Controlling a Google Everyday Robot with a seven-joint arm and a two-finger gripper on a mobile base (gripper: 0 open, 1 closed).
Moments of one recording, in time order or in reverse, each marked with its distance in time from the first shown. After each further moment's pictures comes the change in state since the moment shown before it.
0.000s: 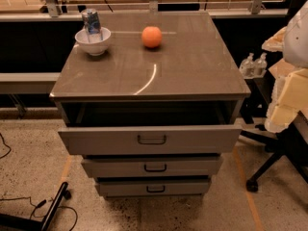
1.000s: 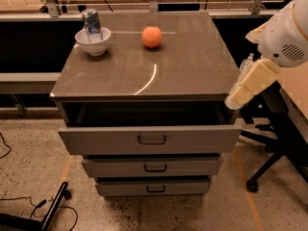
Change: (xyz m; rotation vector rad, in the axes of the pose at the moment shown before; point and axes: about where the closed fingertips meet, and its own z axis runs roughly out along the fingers) arm -0.040 -0.045 0.030 0.090 -0.235 0.139
